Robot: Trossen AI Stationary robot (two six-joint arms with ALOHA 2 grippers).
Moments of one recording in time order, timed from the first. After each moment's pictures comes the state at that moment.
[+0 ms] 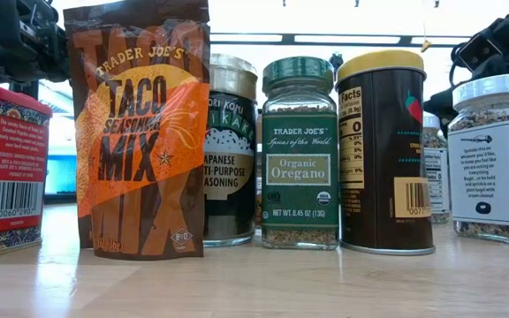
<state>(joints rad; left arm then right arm) 0.05 0.00 0.01 0.22 -0.05 0.04 0.12 0.27 0.01 0.10 0.04 0.21</state>
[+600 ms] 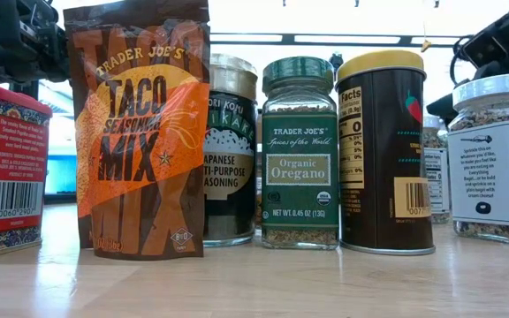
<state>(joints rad) 0.05 0.00 0.01 0.22 -0.05 0.04 0.23 0.28 0.09 -0.06 0.22 0.14</state>
